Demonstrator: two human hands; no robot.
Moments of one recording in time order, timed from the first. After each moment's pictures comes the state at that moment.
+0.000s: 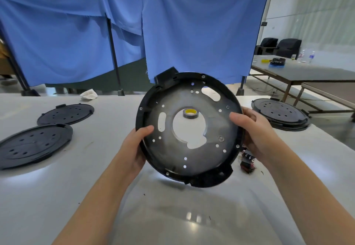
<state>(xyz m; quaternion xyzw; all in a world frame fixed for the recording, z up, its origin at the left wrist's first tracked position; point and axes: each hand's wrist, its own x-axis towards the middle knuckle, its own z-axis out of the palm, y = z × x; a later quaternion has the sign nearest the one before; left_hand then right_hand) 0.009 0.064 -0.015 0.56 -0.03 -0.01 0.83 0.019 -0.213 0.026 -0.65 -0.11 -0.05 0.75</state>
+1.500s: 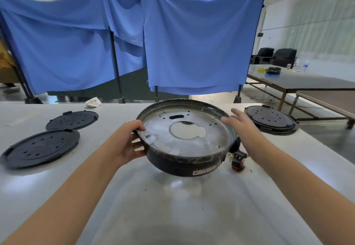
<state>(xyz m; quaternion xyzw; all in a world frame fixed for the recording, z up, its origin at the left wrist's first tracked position) 0.001 0.081 0.028 0.61 0.07 -0.05 0.79 -0.001 -0.213 0.042 -0.80 -0.02 -0.06 0.59</state>
